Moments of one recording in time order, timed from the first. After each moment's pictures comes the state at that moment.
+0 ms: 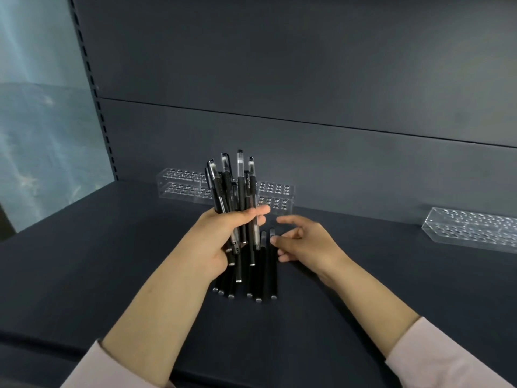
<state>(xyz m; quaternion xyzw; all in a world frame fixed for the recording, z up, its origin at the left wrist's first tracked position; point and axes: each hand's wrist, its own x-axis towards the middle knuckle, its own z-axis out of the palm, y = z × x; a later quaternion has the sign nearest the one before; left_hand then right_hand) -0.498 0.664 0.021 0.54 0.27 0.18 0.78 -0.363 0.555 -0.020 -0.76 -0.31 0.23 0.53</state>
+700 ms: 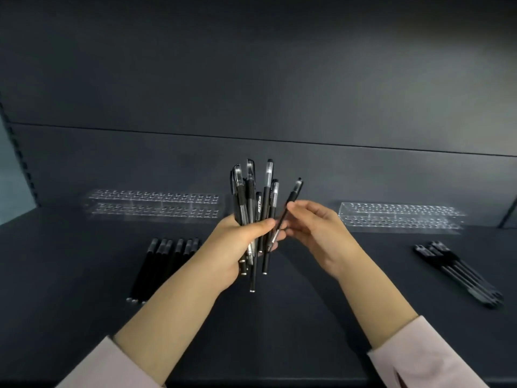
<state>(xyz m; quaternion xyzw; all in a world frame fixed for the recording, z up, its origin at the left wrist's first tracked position) -0.432 0.546 0.032 0.63 0.15 0.15 0.75 -0.330 0.424 0.032 -0.58 -0.24 0.21 0.74</state>
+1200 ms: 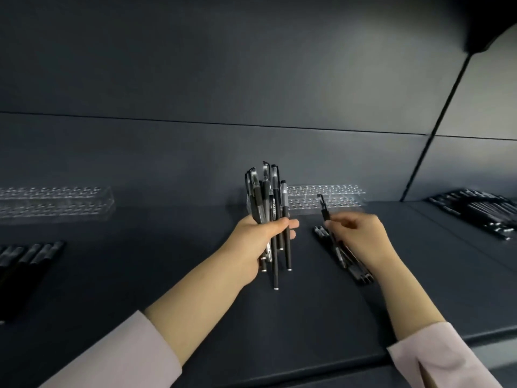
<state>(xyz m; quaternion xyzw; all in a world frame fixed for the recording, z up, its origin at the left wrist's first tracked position) -0.302 0.375 0.016 0.62 0.14 0.05 0.77 -0.202 0.195 0.000 -0.87 -0.13 -0.09 0.47</state>
